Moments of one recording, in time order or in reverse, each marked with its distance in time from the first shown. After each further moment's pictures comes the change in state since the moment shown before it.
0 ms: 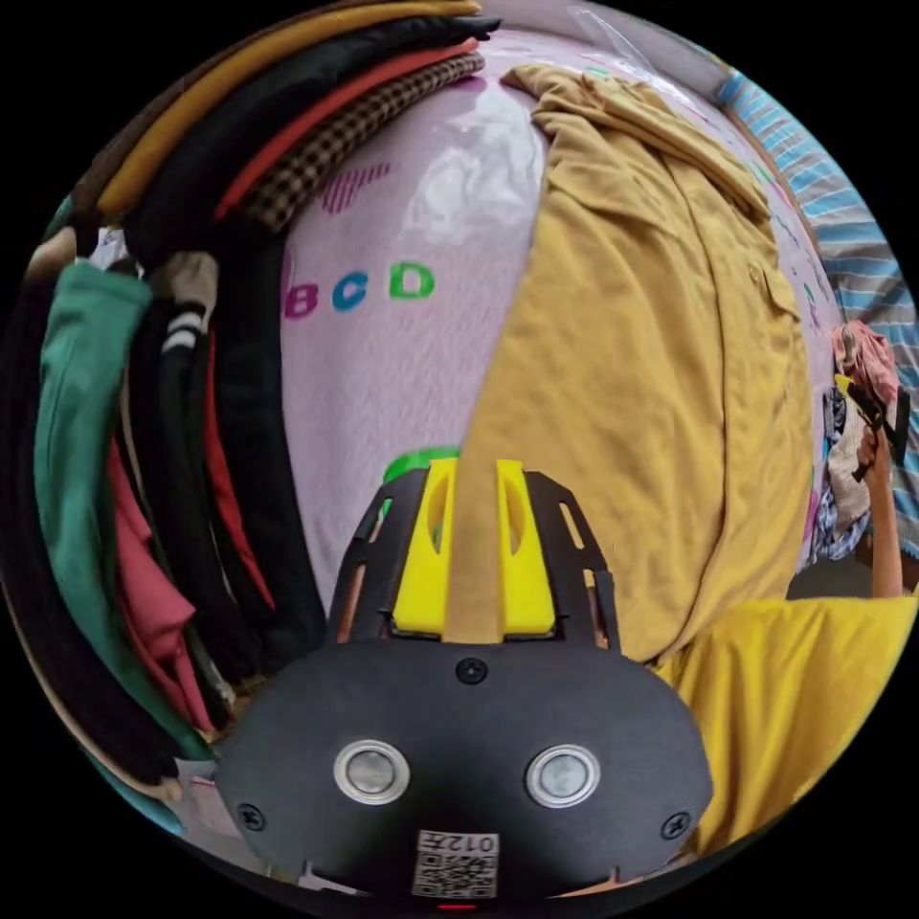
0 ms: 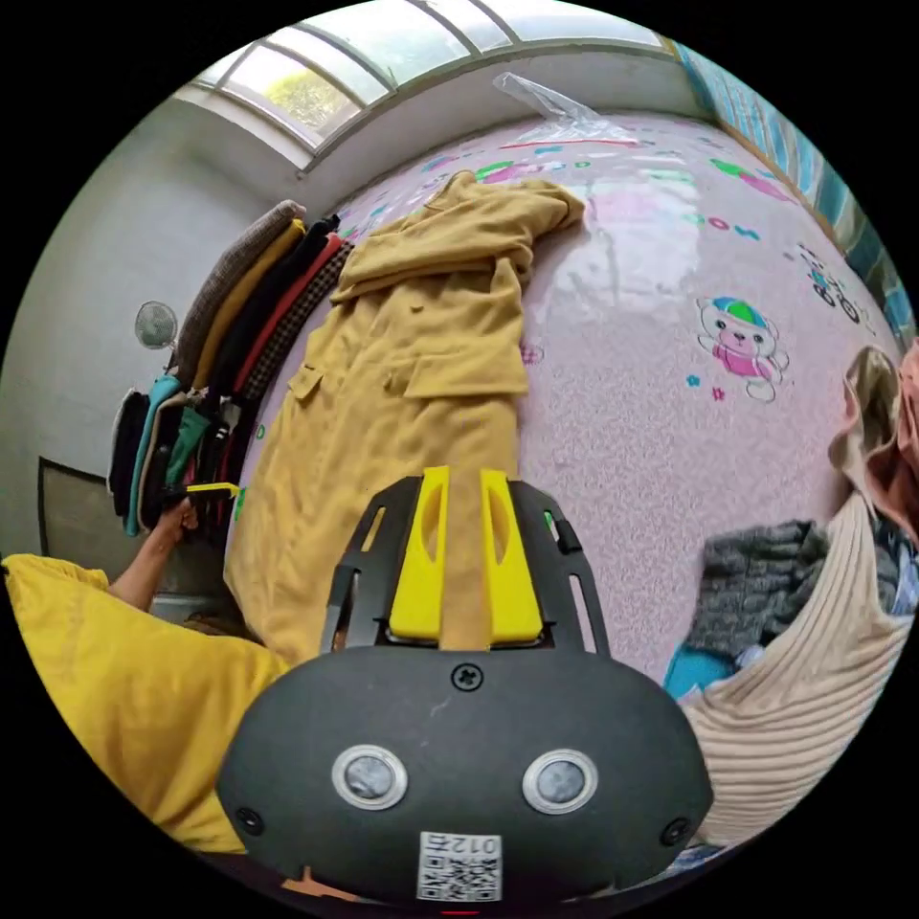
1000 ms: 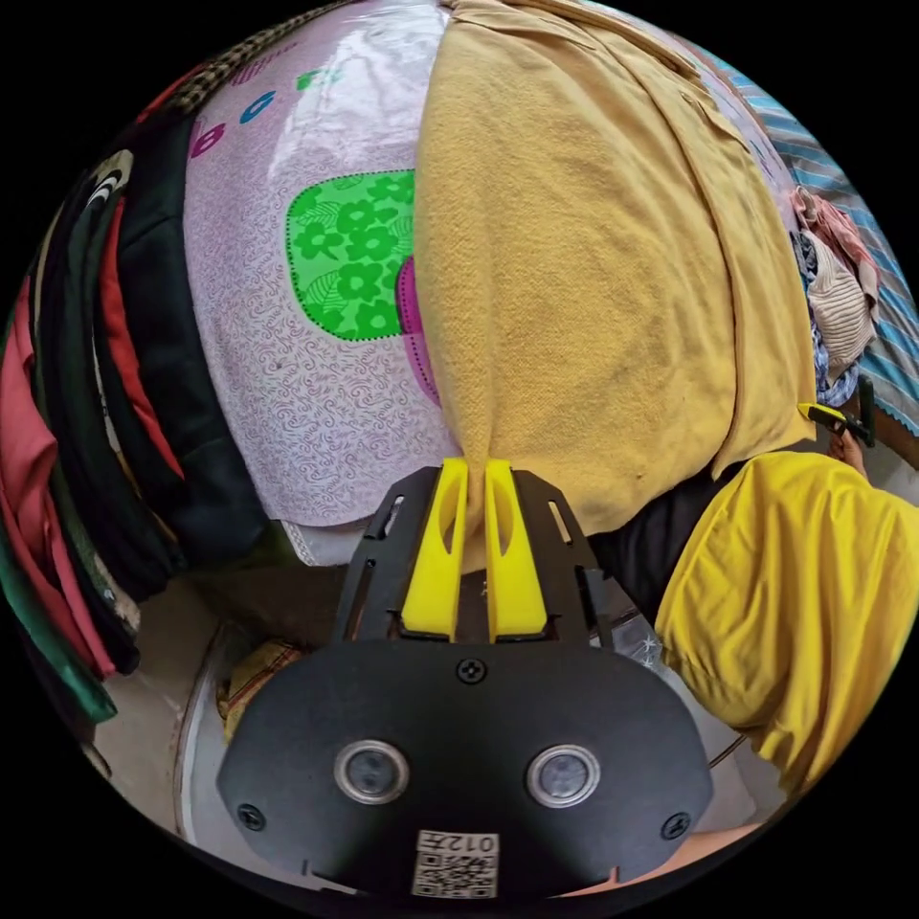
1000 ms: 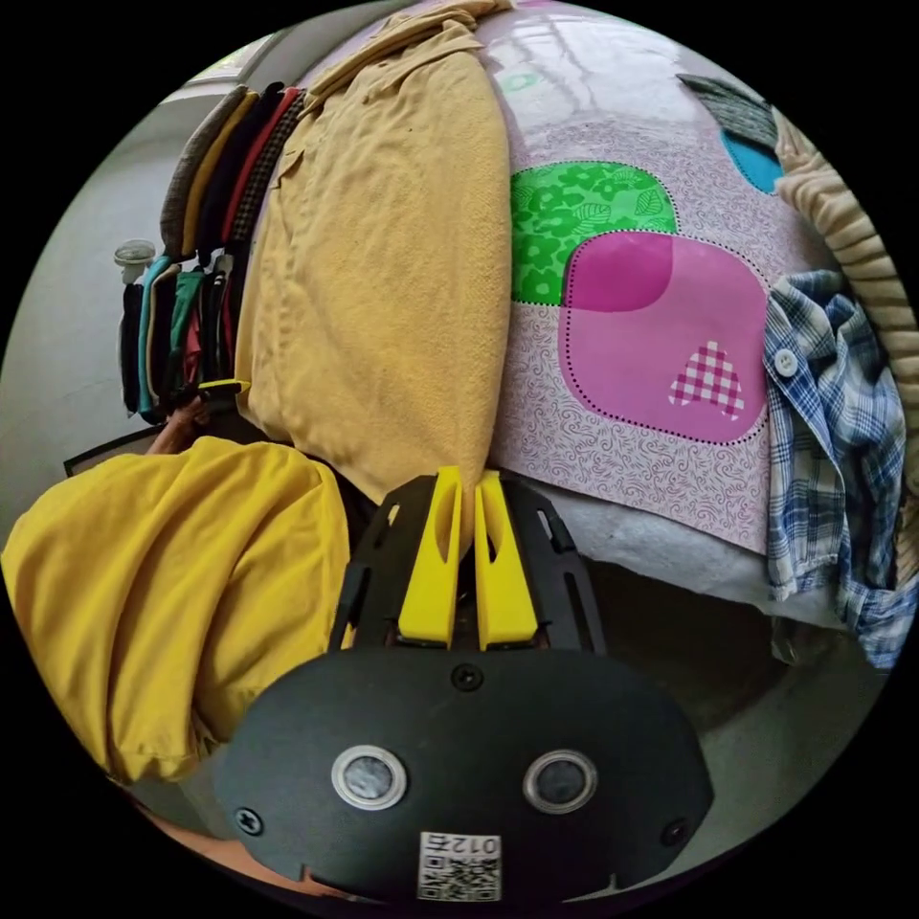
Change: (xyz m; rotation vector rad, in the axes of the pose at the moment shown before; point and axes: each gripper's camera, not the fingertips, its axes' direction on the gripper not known) left arm -0.041 0.114 0.076 -0.254 0.099 0.189; right arm 0.015 0.260 0.004 -0.445 -0.120 0.171
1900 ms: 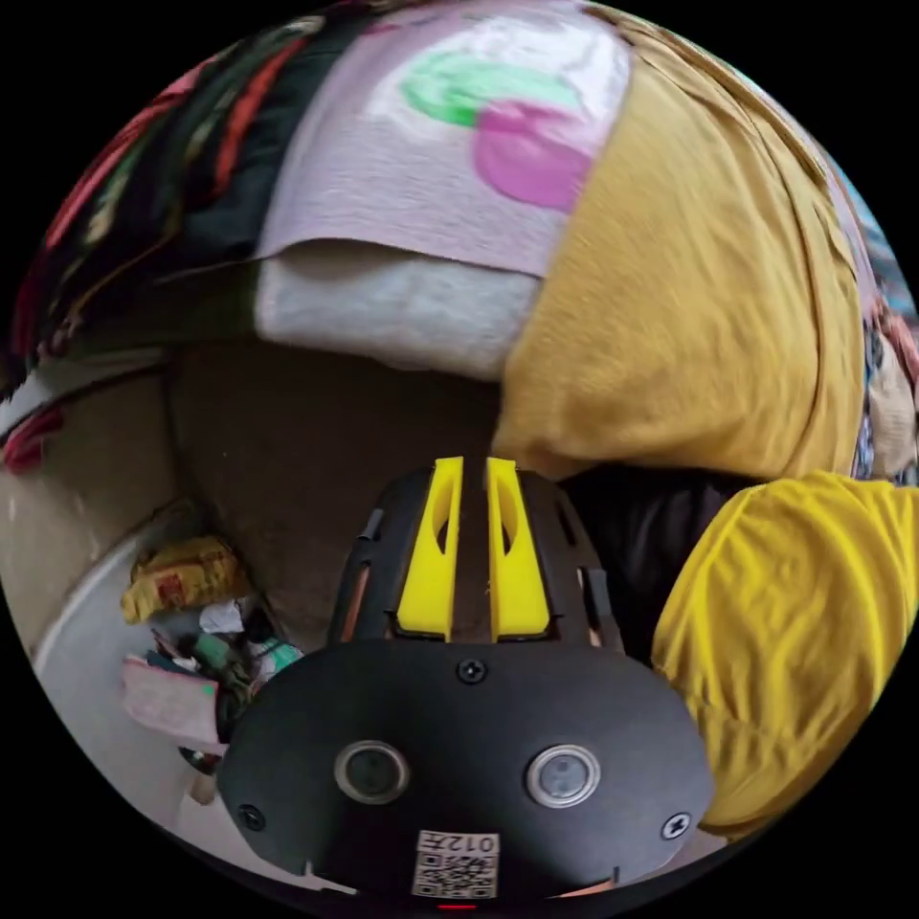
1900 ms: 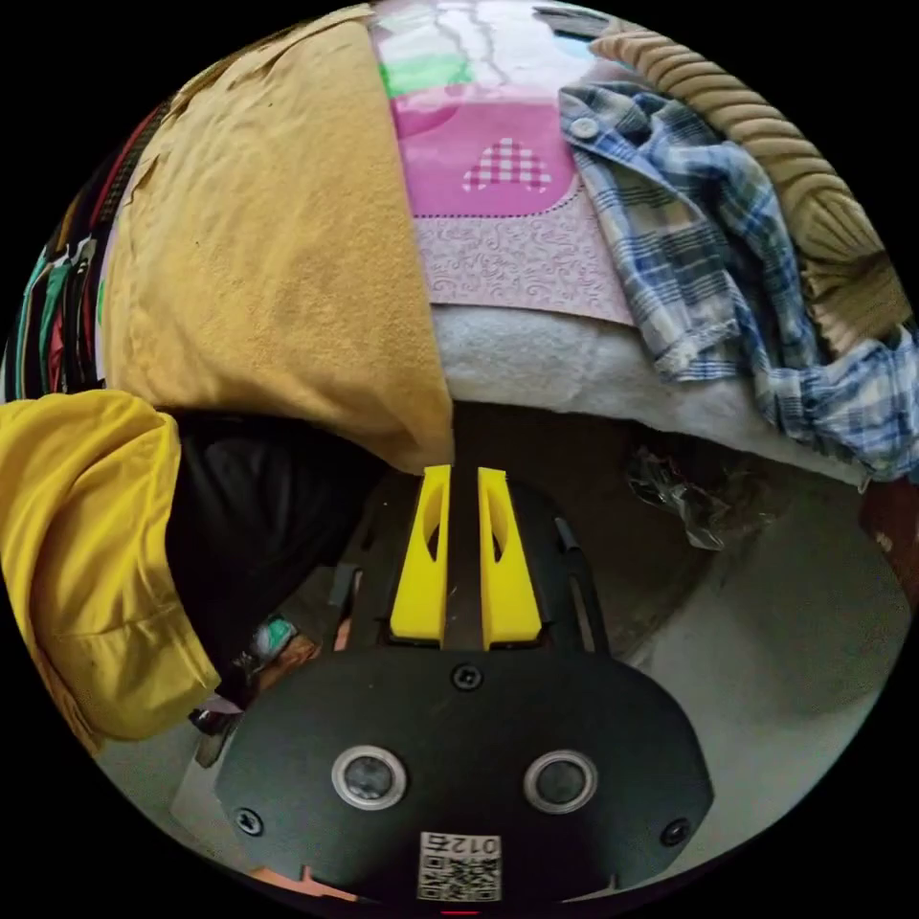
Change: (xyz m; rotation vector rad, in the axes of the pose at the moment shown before) left arm 0.013 0.097 0.130 0.049 -0.058 -0.423; right arm 0.024 0.055 0.020 -0.104 0.382 0.183
